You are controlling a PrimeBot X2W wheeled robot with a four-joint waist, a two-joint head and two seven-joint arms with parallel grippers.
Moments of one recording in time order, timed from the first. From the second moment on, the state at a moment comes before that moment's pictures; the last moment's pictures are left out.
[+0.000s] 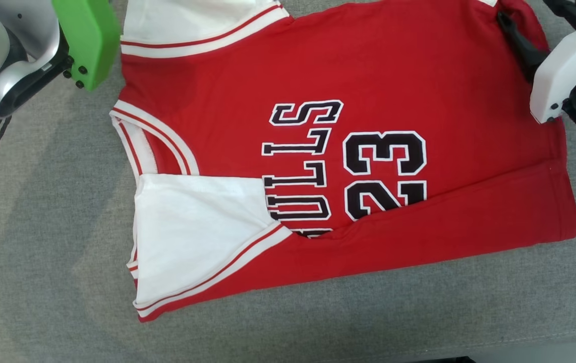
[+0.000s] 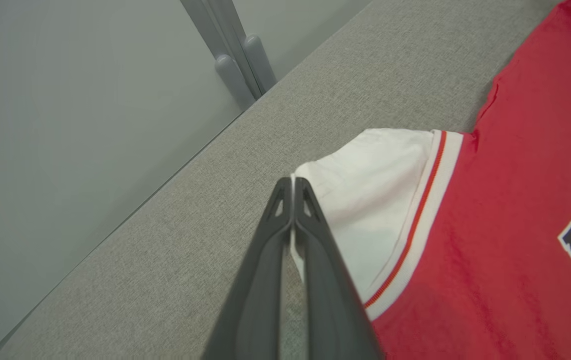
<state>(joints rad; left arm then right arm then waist) -1.47 0.67 -1.26 0.38 -0.95 -0.13 0.20 -0.90 -0.61 0.49 0.42 0.52 0.13 0.20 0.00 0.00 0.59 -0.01</state>
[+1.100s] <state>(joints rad) -1.39 0.71 -1.27 0.37 -0.98 -0.13 0.12 -1.03 -0.66 0.75 0.58 0.66 0.13 0.17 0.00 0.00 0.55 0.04</state>
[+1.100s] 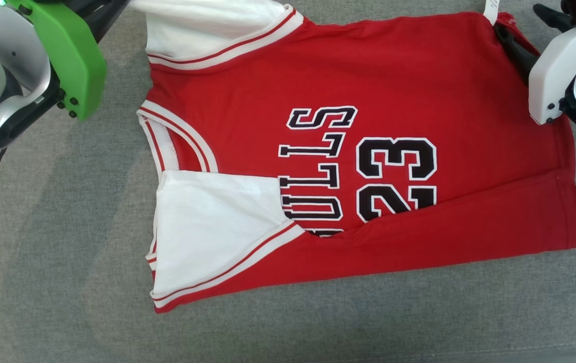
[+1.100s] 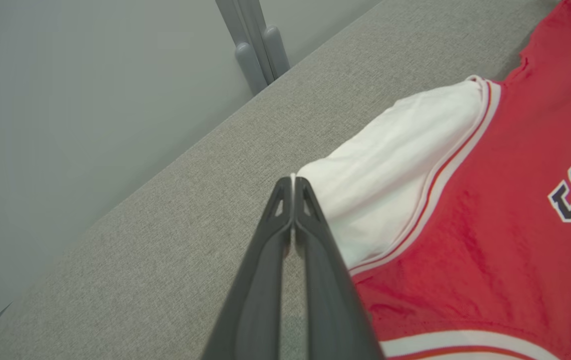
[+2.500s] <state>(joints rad) -0.78 0.83 -1.19 0.04 -1.10 0.05 -0.26 -0.59 -0.64 0.40 0.61 0.82 0.13 -0.15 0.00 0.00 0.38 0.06</state>
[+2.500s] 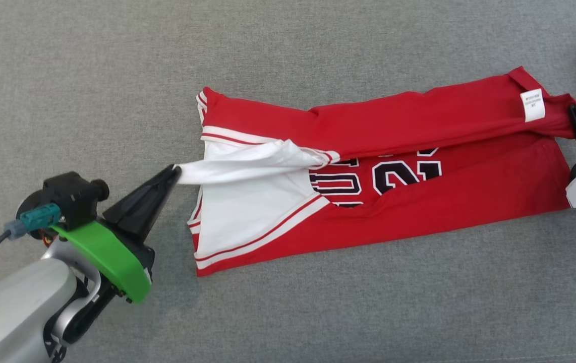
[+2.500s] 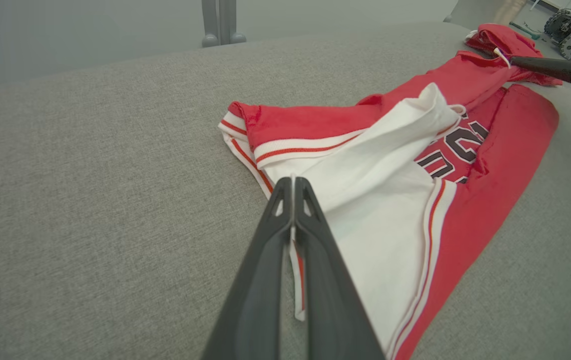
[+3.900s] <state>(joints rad) 0.01 0.12 -0.47 0.04 -0.30 0.14 -0.26 -0.34 -0.37 -0.16 0.72 0.52 0.13 -0.13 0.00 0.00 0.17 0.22</state>
